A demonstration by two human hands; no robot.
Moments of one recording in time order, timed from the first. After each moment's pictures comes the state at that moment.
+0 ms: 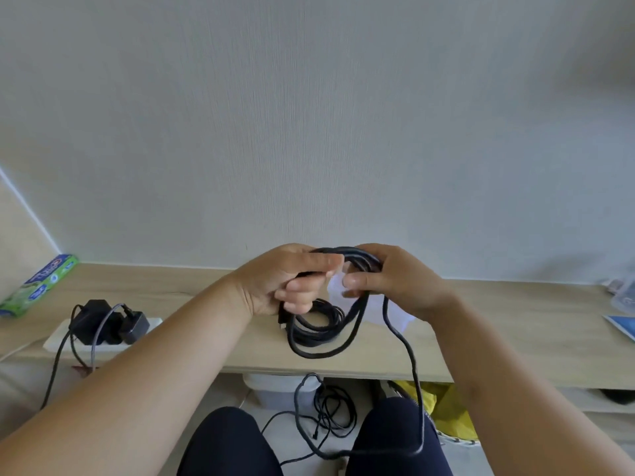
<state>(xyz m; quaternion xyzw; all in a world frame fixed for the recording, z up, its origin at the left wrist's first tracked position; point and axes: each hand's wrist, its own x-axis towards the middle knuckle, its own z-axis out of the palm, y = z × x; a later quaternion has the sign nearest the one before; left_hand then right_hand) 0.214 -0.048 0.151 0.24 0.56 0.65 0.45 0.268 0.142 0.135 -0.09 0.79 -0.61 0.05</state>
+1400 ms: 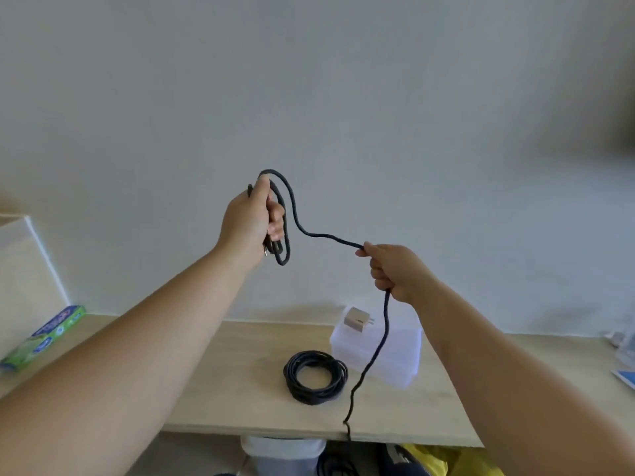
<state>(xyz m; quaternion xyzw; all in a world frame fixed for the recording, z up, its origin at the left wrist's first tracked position) 0.166 -0.050 0.238 0.09 0.60 0.79 -0.03 0.203 0.156 0.178 0.15 0.69 -0.71 -0.06</state>
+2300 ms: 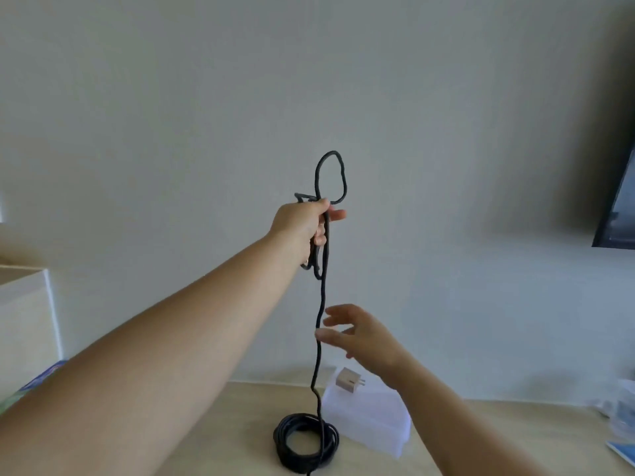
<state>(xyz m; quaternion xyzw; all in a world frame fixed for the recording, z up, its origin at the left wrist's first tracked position) 0.212 -0.008 0.336 0.14 0.58 0.80 0.05 0.281 0.107 0.201 -0.02 0.86 -0.50 -0.07</state>
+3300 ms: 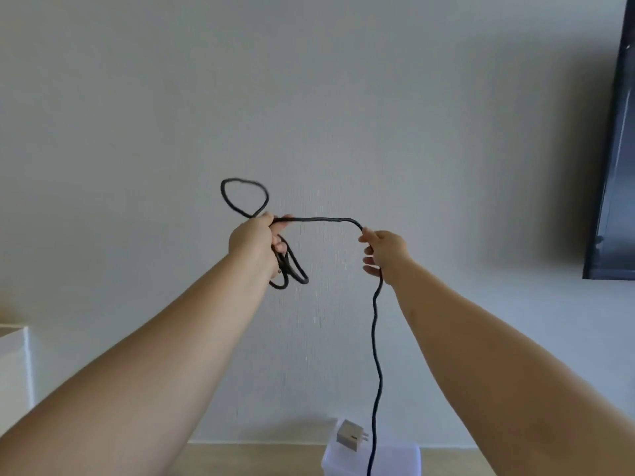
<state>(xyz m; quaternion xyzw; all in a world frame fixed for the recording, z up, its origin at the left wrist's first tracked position) 0.191 -0.033 0.381 0.05 0.44 0.90 0.01 0.186 0.165 0.354 0.10 0.73 -0.62 -0.27</state>
